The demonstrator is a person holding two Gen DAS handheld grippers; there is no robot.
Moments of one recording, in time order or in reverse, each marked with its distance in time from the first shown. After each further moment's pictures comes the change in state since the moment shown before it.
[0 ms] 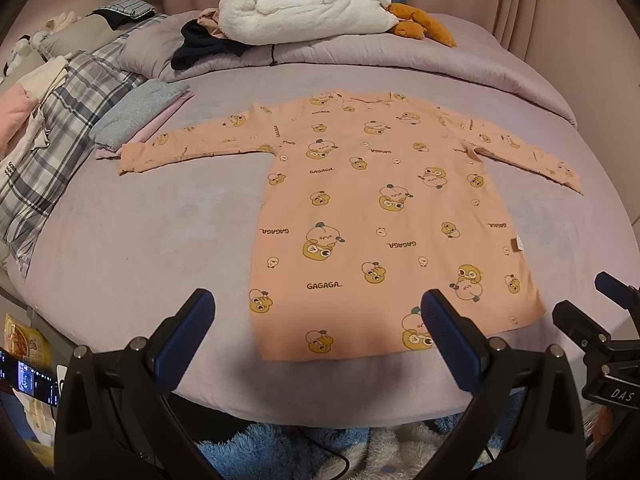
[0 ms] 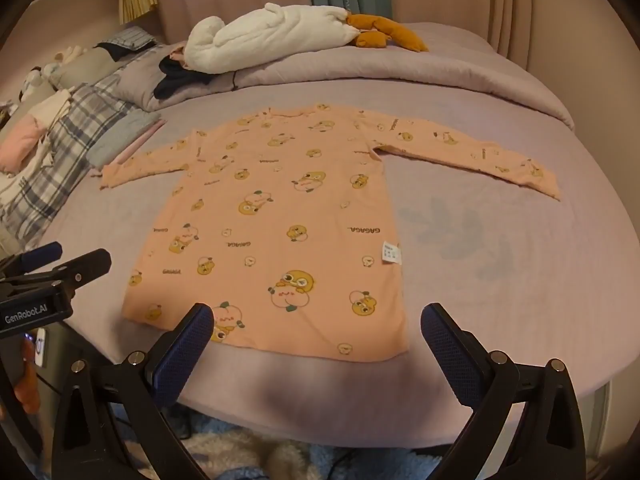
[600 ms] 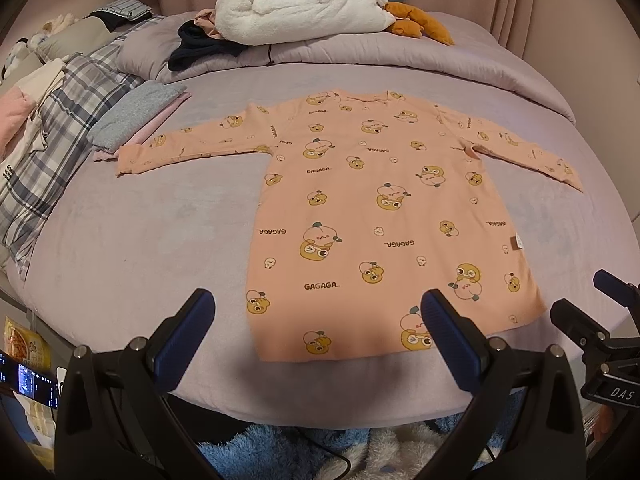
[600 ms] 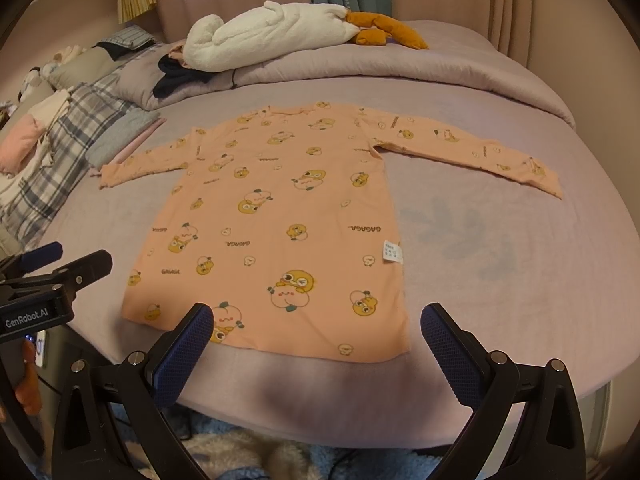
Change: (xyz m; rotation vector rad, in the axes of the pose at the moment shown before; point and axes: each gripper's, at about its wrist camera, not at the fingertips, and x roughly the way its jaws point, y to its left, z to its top) left arm 0.001 -0.002 0.001 0.010 0.001 -0.001; right arm 0.005 -0.004 0.002 0.002 0.006 0.002
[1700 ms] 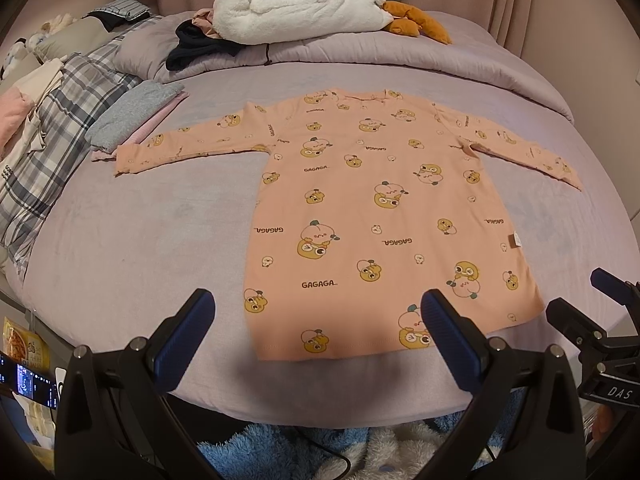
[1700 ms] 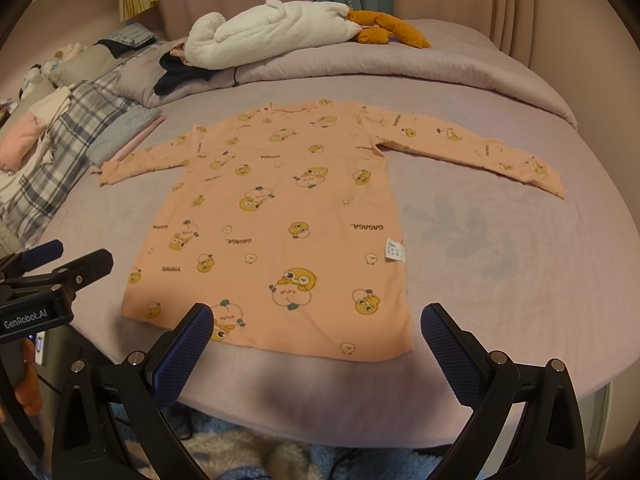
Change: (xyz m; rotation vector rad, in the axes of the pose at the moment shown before) left arm 0.002 -0.001 0.000 0.003 0.004 -0.006; right arm 0.002 0.001 -0.001 0.000 0.005 0.002
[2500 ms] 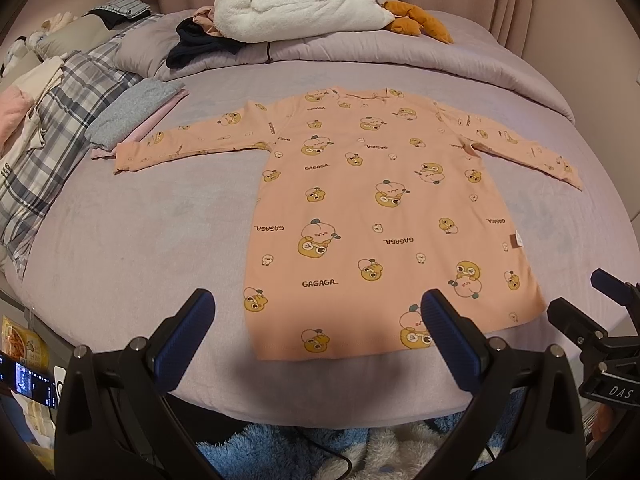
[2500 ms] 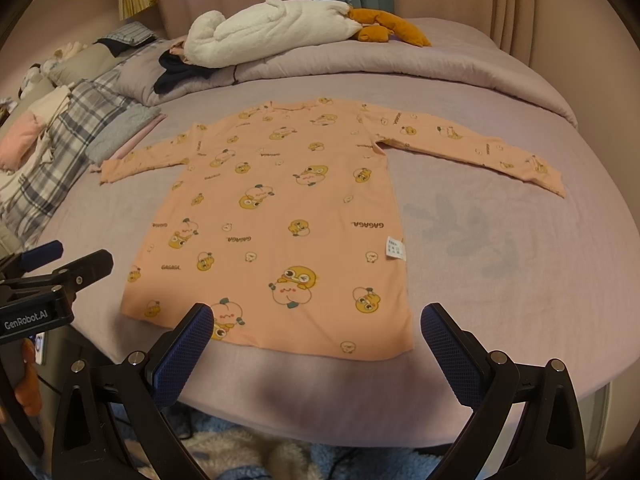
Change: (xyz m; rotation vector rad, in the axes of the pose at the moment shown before) left arm 0.002 0.004 -0.002 -0.013 -0.001 -0.006; right arm 0.002 0.001 -0.002 0.001 0.002 -0.001
